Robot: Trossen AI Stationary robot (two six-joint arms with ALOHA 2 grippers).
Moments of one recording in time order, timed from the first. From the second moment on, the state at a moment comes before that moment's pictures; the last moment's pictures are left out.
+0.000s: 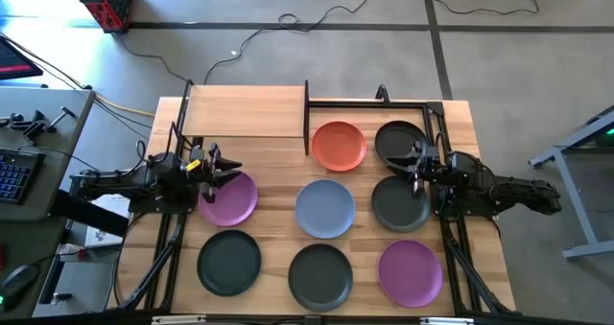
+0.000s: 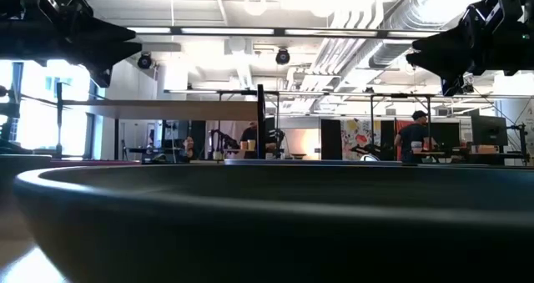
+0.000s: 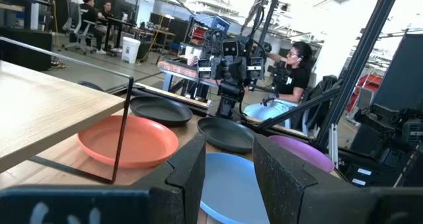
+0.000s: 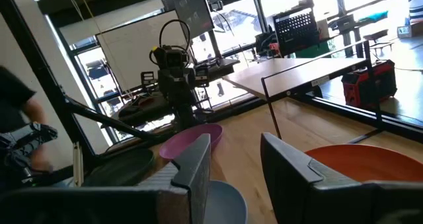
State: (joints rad) left arm 0.06 0.01 0.01 0.09 -0.06 -0.26; right arm -0.15 0.01 0.01 0.10 0.03 0.31
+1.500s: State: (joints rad) left arm 0.06 0.01 0.01 0.16 -0.19 -0.63; right arm -0.15 0.01 0.01 0.10 0.03 0.31
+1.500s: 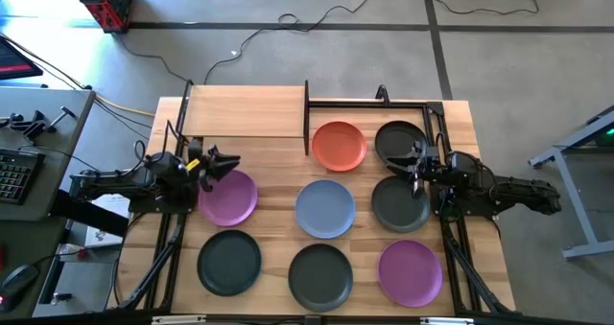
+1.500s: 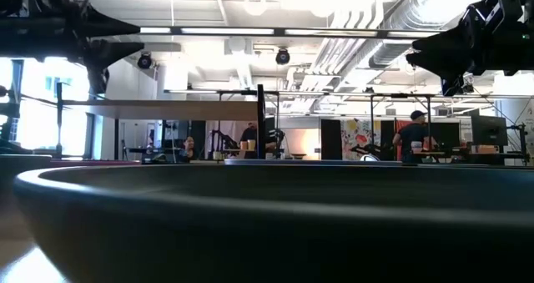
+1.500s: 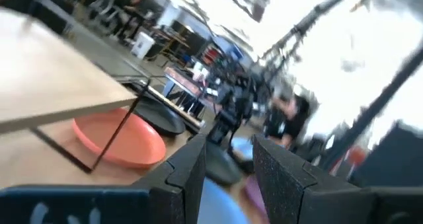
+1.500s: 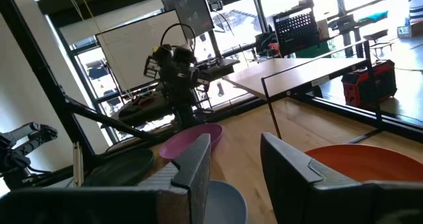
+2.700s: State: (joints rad) left arm 0.06 0.01 0.01 0.43 -0.39 -0.72; right arm -0.15 0.01 0.01 0.16 0.10 0.68
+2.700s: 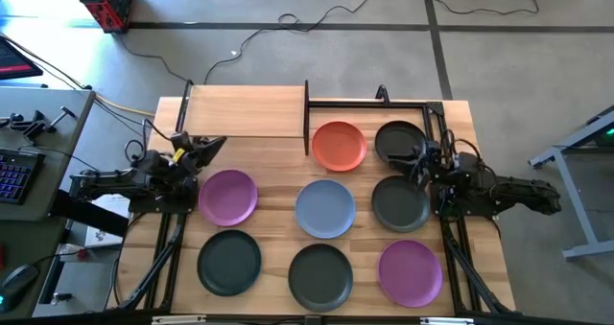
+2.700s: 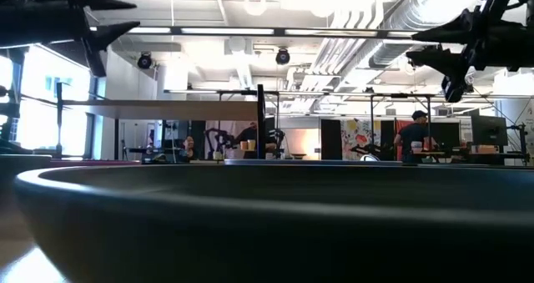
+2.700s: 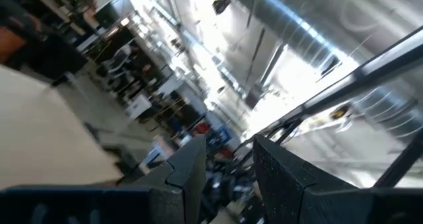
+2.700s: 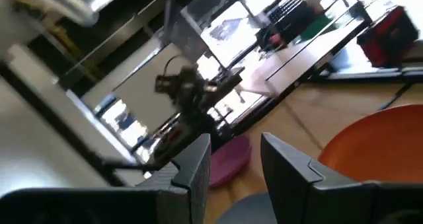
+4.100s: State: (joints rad) left arm 0.06 0.31 0.56 0.43 -0.39 0.11; right arm -0.24 0.56 0.86 -0.16 0.24 0.23
